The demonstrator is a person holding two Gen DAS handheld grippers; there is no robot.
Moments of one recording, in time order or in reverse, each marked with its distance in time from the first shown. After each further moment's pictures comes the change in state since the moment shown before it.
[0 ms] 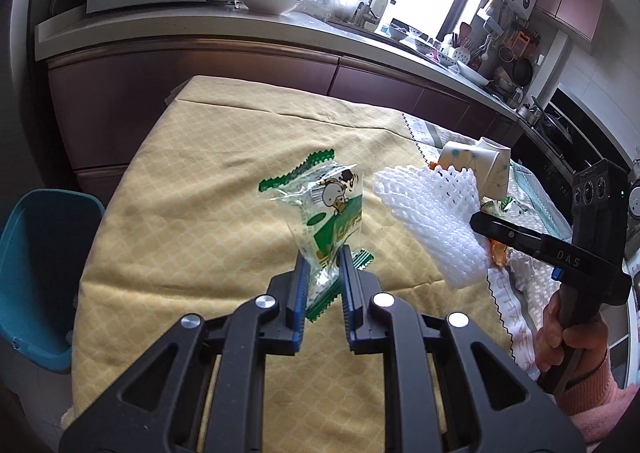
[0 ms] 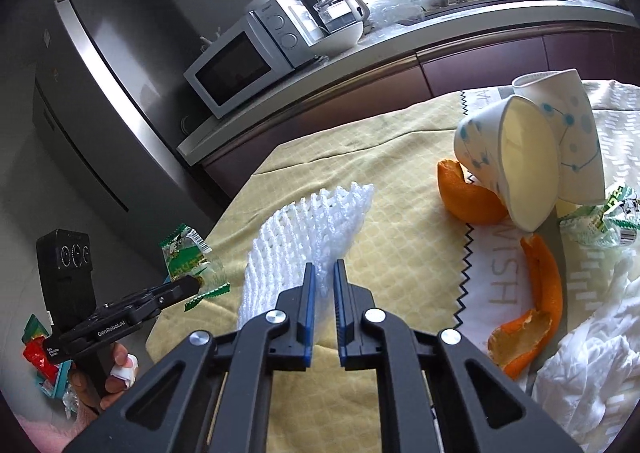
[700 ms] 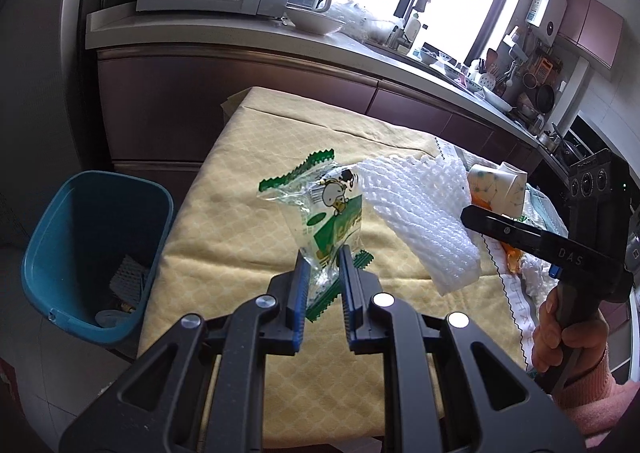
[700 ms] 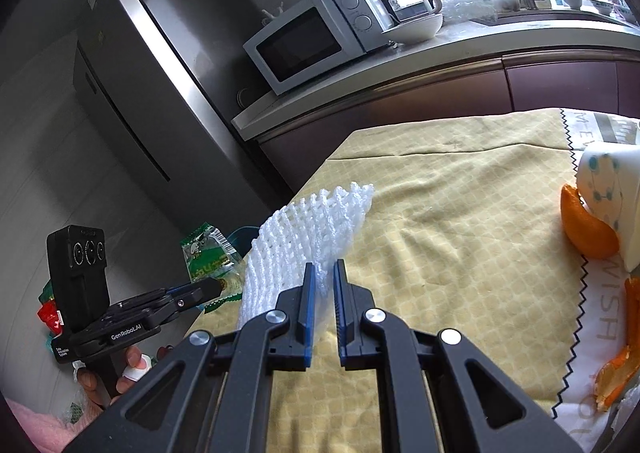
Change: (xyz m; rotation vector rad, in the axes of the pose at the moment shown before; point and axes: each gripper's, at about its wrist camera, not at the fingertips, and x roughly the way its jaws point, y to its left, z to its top) left arm -0.056 0.041 -0.015 -0.076 -0.061 0.079; right arm 0.037 0.068 0.003 -0.119 0.059 0.146
